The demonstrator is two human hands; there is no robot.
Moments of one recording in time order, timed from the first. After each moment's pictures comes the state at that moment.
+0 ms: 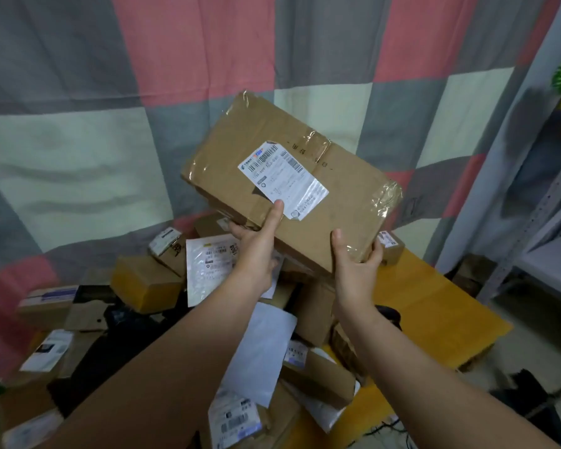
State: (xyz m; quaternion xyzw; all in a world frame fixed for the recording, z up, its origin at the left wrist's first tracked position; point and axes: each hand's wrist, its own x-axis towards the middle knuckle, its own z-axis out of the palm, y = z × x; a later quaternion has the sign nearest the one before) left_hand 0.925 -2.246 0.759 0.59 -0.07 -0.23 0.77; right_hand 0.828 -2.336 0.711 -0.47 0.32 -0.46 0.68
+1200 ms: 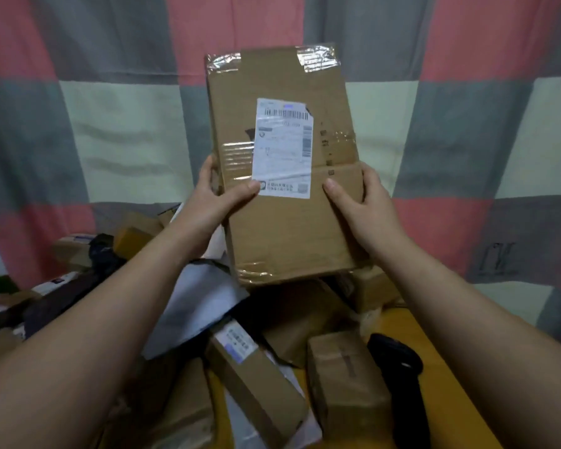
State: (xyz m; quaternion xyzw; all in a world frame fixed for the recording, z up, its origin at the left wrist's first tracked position) left_hand 0.872 -2.265 0.686 0.67 -0.29 0.09 0.67; right_hand 0.800 -2.483 0.672 -0.76 -0.05 -0.37 0.53
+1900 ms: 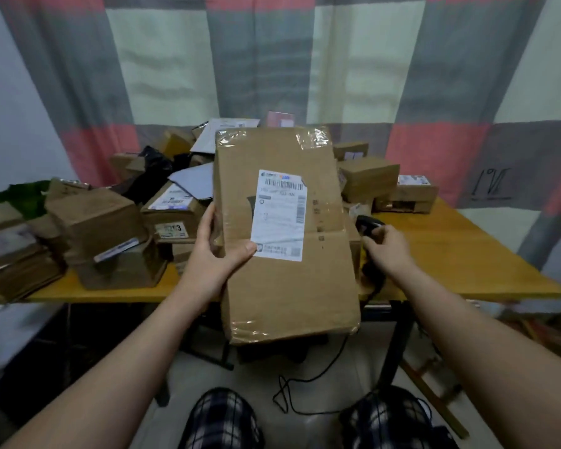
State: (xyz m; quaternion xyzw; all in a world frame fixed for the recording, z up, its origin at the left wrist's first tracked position) left_hand 0.649 -2.190 0.490 0.74 -0.17 0.08 0.64; right_hand 0.652 -2.500 0.475 -0.87 0.22 -0.17 0.41
